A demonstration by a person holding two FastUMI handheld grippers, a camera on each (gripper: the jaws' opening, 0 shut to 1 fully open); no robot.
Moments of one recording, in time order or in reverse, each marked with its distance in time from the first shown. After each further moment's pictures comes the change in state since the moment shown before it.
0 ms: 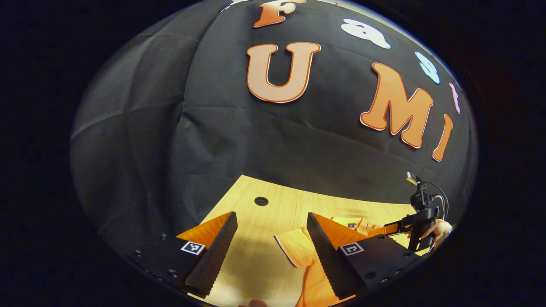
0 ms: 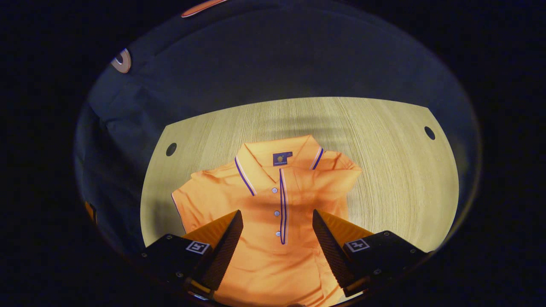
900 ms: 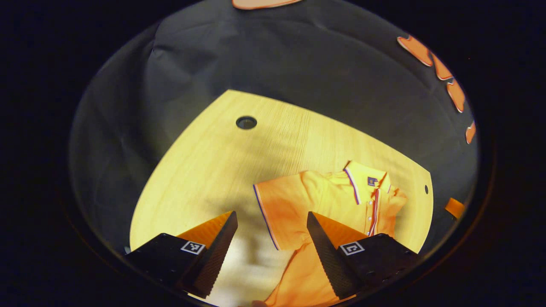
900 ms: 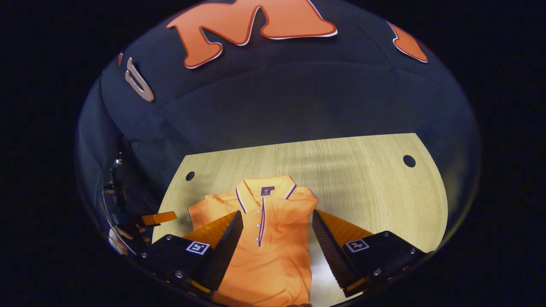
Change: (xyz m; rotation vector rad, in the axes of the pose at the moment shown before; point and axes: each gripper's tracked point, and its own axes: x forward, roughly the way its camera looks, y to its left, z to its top) left arm 0.132 -0.046 -0.158 -0.064 0.646 0.109; right arm -0.094 -0.079 0.041 0.002 -0.202 0.088
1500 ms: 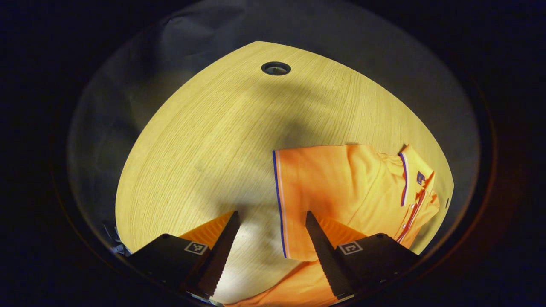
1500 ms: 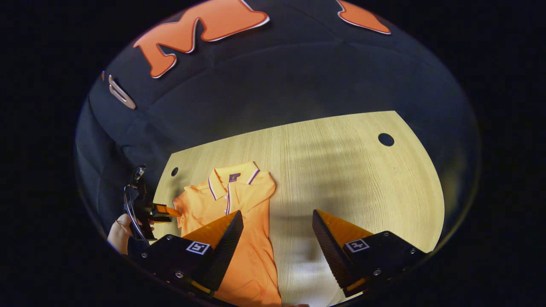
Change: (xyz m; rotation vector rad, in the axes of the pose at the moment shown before) left arm 0.059 0.027 -0.046 -0.099 0.224 0.217; right arm -0.009 -0.095 -0.036 0.109 0.069 -0.019
